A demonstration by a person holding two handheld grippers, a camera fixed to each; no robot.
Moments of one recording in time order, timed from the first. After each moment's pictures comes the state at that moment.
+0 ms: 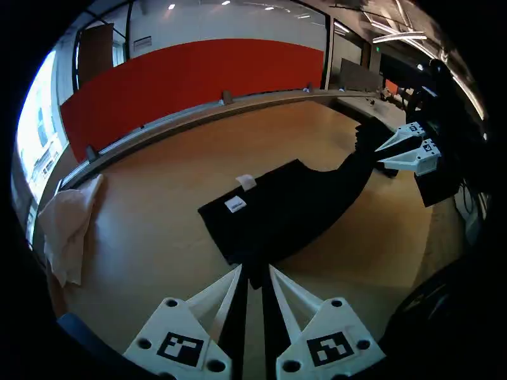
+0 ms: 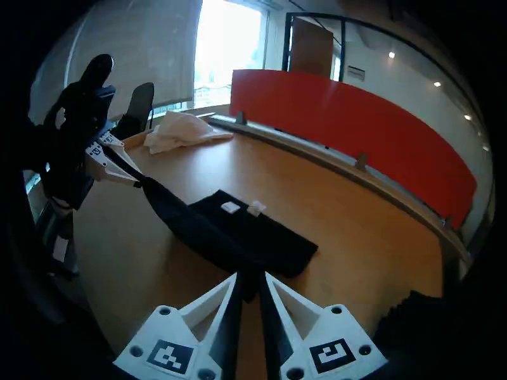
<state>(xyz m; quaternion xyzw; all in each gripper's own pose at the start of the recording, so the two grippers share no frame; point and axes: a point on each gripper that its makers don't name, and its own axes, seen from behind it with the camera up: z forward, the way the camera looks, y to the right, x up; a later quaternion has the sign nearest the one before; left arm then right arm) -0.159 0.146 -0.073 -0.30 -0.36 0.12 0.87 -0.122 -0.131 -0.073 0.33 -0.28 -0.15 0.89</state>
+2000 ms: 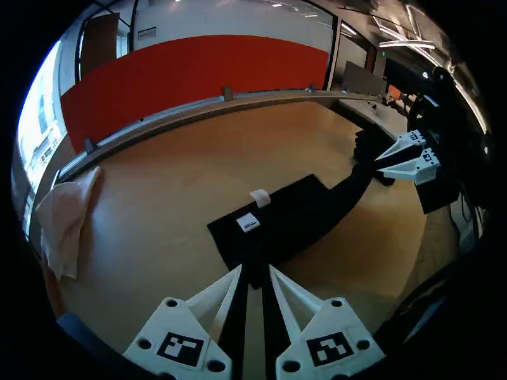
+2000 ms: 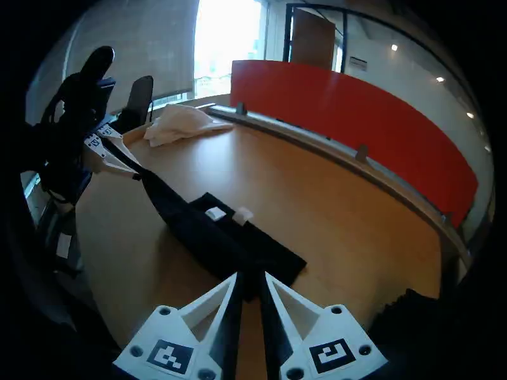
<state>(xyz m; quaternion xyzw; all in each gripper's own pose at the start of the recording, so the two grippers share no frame) -0.151 0.157 -0.071 -0.30 -0.39 0.10 0.87 -0.127 -0.123 -0.073 0.33 -0.32 -0.15 0.88</state>
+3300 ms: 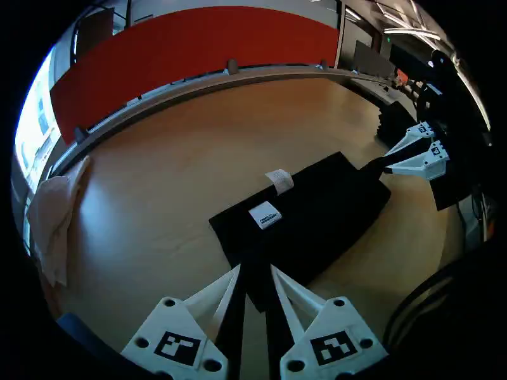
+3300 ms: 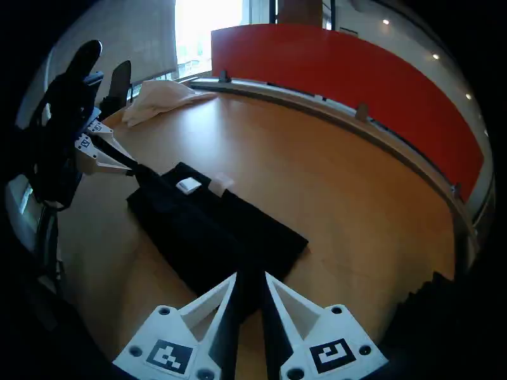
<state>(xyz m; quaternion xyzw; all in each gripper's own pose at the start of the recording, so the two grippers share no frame) -0.230 0.164 -0.028 -0.28 -0.42 0.13 0.85 -0.207 -0.107 -0.040 0.30 -0.39 -0.14 0.86</state>
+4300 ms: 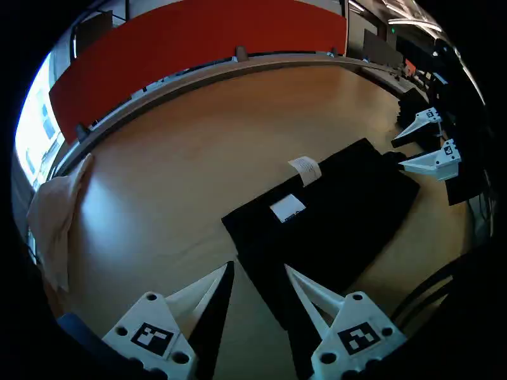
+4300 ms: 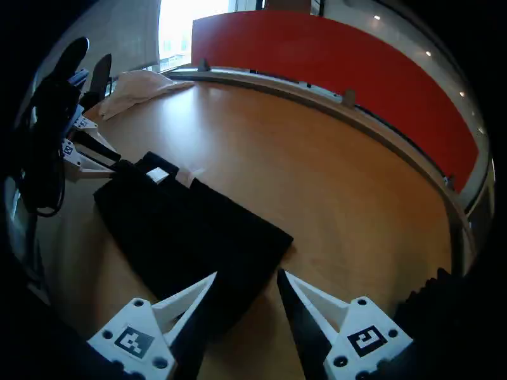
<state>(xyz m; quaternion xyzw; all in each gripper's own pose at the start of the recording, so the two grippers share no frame) -0.270 0.153 0.000 -0.25 -0.43 0.16 0.85 -0.241 -0.089 -0.011 0.25 -0.40 -0.16 0.87</state>
